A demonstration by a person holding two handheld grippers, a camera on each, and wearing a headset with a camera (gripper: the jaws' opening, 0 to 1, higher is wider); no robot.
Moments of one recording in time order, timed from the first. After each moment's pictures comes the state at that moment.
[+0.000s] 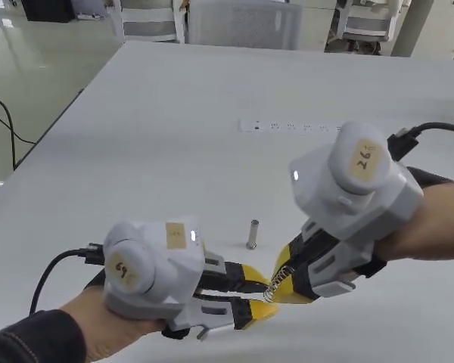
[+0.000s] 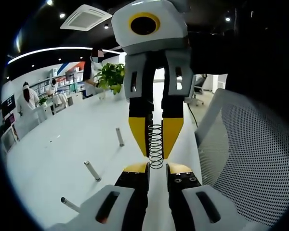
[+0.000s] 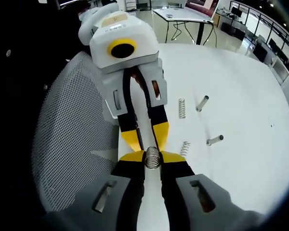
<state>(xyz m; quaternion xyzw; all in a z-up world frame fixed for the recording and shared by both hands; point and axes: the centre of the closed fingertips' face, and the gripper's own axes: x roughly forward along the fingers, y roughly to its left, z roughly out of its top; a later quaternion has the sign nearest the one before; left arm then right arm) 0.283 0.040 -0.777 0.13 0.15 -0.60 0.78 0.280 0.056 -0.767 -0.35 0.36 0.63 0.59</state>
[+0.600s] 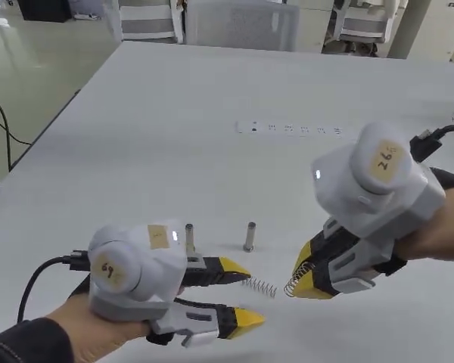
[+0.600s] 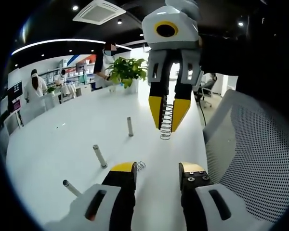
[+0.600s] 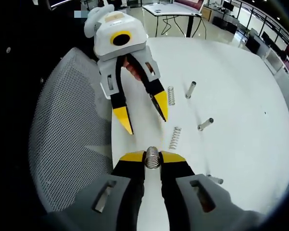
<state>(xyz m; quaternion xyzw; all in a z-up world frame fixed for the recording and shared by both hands) 0.296 0.062 -0.791 0.11 0.18 -0.56 0.80 0.294 0.027 -0.770 -0.35 0.38 0.60 0.61</state>
